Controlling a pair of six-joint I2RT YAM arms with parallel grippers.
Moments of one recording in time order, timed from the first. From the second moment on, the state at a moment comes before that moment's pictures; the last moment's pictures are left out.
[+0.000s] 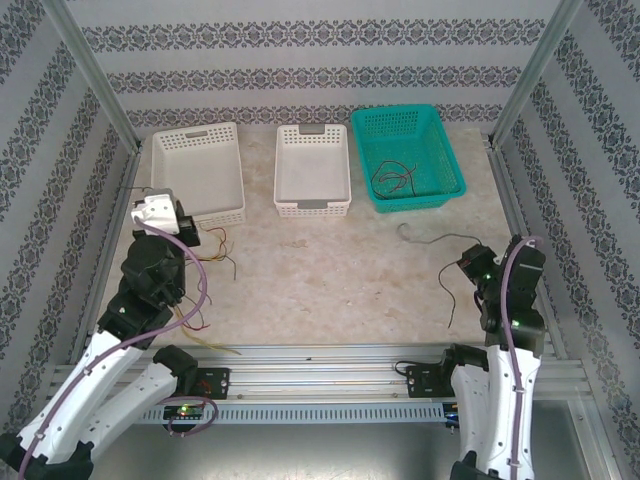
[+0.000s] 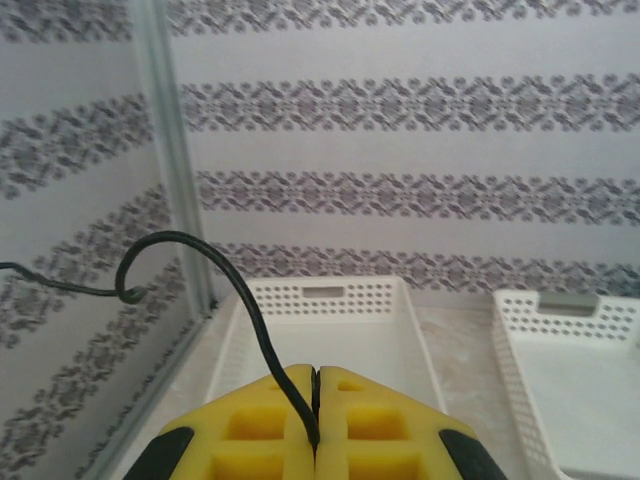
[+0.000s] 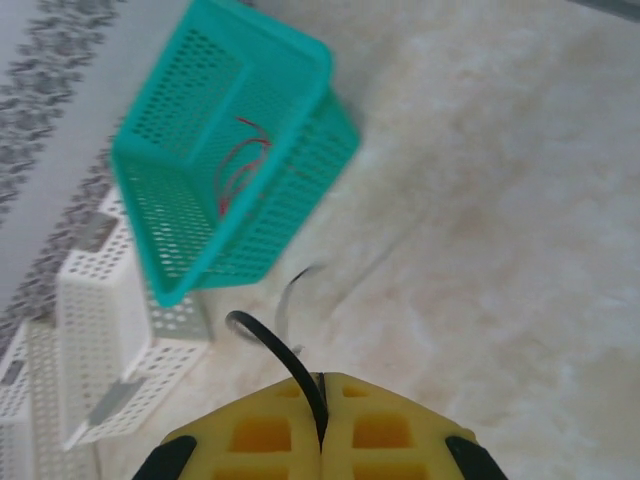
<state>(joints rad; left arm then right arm) -0.46 0.64 0.77 -0.17 -0.69 0.01 -0.25 0.51 0.71 -0.73 -0.21 0.74</state>
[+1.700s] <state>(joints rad) -0.46 0.65 0.77 -0.19 -0.36 -0.04 0.51 2.01 2.12 -0.72 0.17 0.56</state>
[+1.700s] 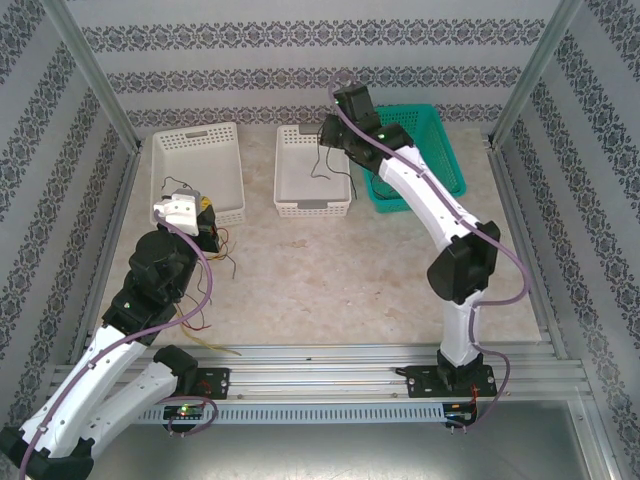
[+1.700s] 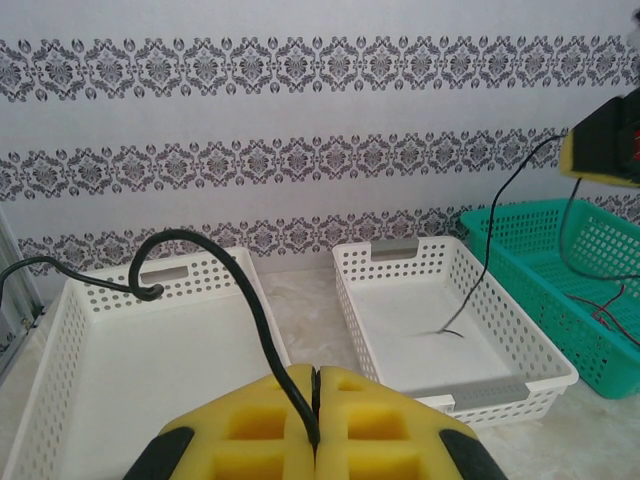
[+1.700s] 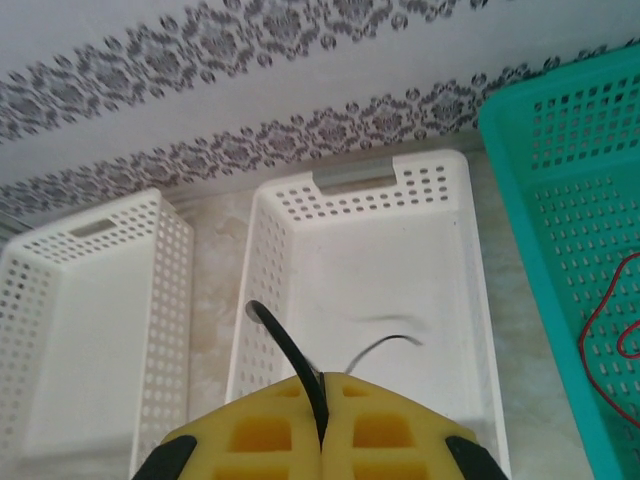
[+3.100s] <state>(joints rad) -0.46 0.65 0.77 -0.19 -0.34 -0.04 0.49 2.73 2.69 -0.90 0.02 0.52</state>
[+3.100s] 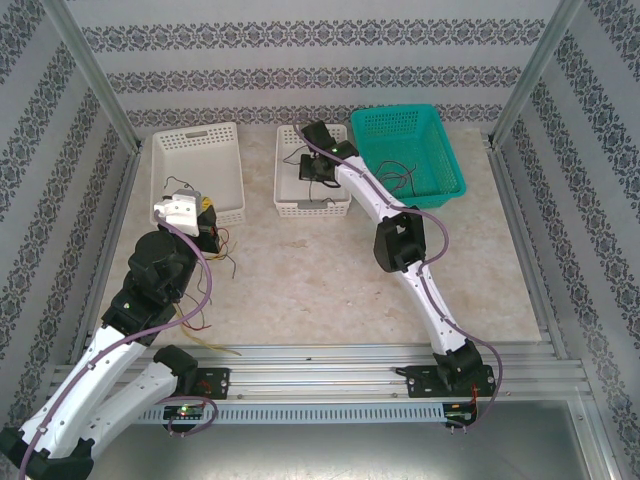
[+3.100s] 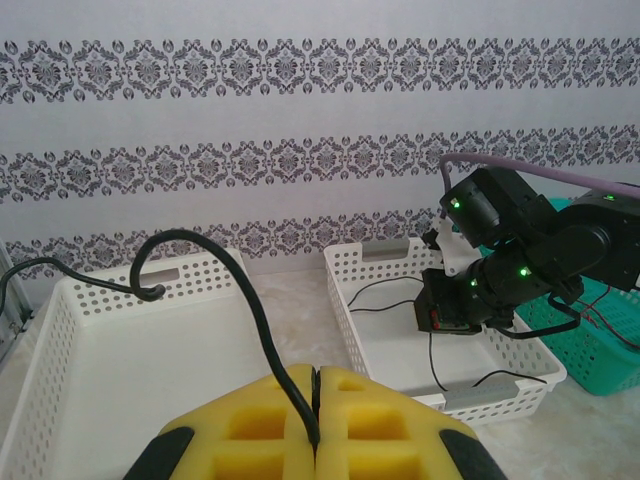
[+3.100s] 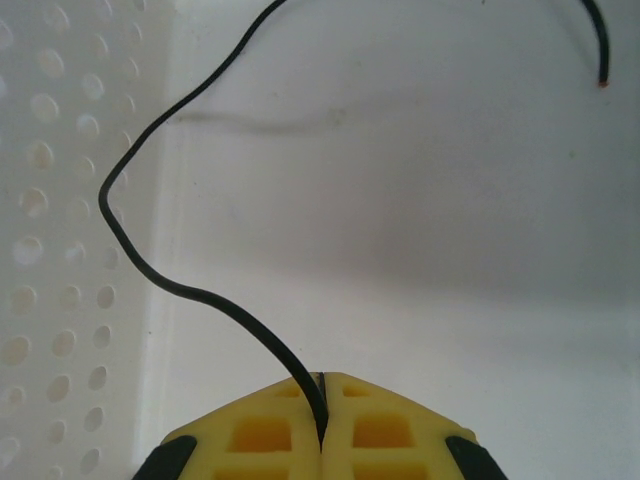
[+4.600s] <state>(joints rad) -0.46 0.65 0.77 -0.19 -0.34 -0.04 0.51 2.47 2.62 -0.86 0.07 0.35</state>
